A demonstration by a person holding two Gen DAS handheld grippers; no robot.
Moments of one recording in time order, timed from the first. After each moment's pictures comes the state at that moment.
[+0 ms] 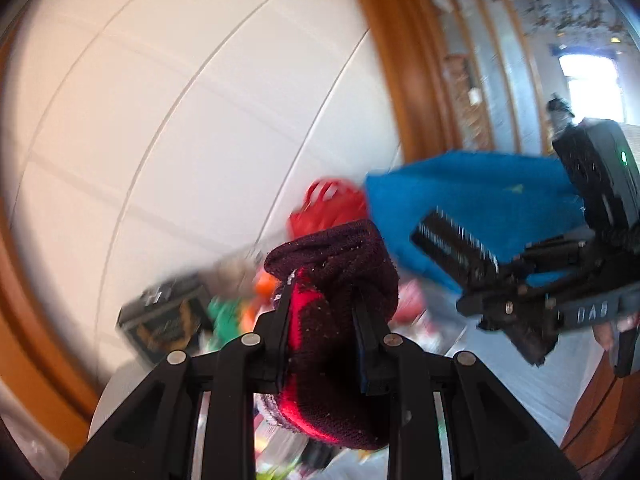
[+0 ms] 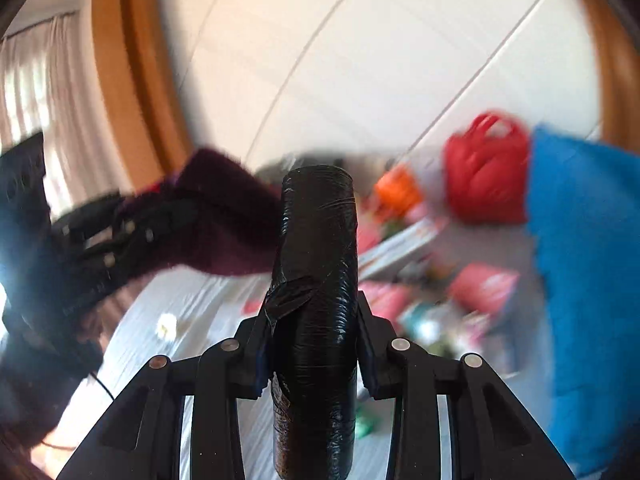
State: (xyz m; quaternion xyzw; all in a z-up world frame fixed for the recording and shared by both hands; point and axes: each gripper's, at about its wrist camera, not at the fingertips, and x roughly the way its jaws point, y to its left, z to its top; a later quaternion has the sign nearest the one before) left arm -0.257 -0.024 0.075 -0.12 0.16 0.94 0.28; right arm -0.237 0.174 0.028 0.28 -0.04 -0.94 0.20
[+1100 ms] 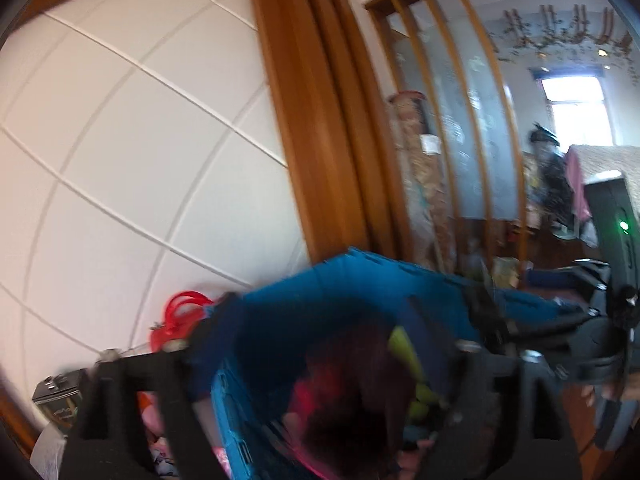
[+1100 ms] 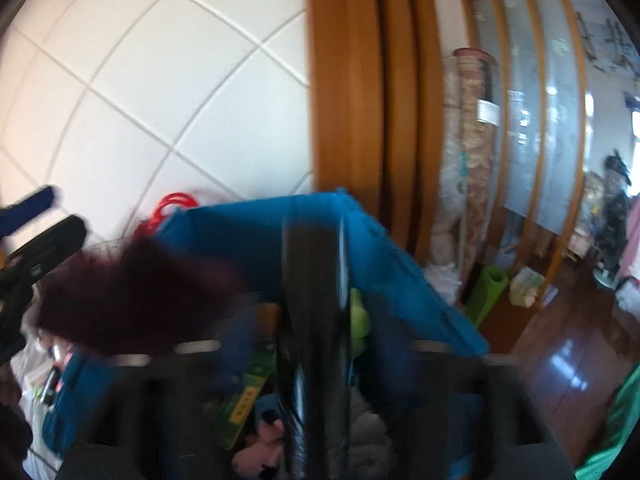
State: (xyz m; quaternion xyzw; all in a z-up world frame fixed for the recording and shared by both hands) left arm -0.238 0.408 0.155 -0.07 0.13 0.94 0.30; right arm -0.204 0.594 0.113 0.22 -0.04 -0.96 -0.15
